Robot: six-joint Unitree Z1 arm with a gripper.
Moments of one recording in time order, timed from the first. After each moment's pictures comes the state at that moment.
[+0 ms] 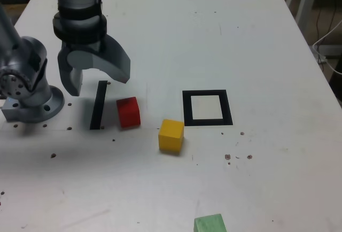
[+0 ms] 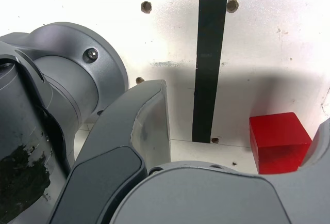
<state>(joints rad) -0.01 1.43 -0.77 1.07 0.01 -0.07</state>
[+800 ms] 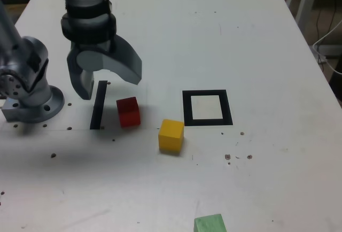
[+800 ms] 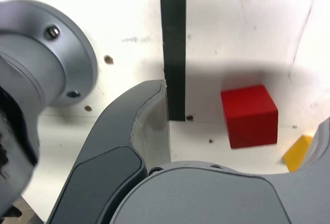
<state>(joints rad) -0.08 1.45 -0.83 1.05 -0.04 -0.13</state>
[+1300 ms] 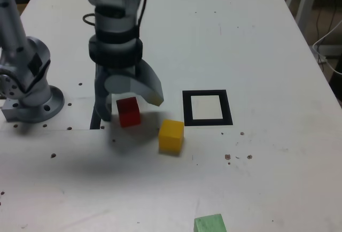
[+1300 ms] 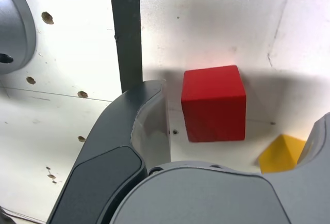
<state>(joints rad) -0.19 1.65 -0.88 0.93 -0.07 -0.33</state>
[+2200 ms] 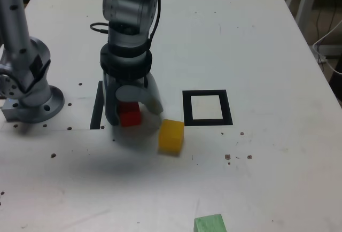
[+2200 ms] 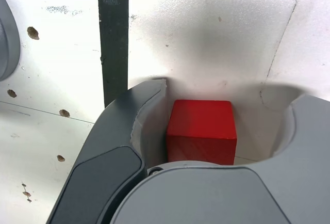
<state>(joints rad) -0.19 1.74 -0.87 0.89 -0.01 -0.39</state>
